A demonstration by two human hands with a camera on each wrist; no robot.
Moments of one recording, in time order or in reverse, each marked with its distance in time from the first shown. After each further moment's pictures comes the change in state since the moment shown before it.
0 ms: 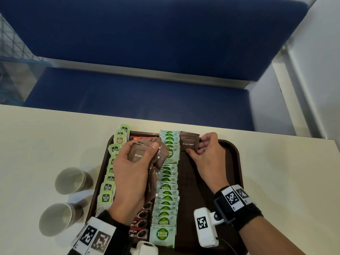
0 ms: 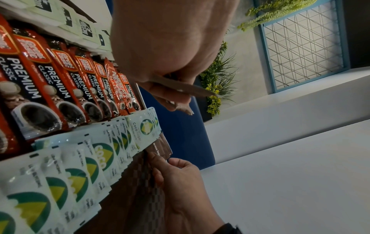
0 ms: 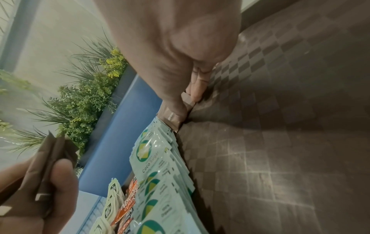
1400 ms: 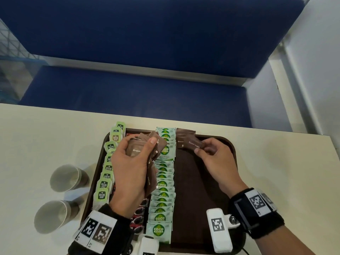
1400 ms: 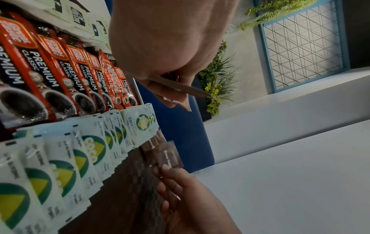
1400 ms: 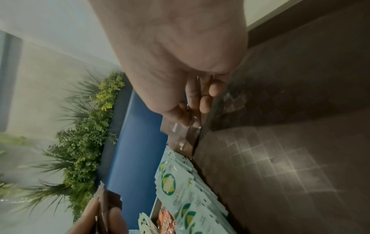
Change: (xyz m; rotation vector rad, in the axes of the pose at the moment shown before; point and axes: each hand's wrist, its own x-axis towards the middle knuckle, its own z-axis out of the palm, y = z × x) left_hand 0.000 0.000 0.011 0.029 0.031 0.031; right_hand -0.012 0.001 -0.040 0.166 -0.153 0.183
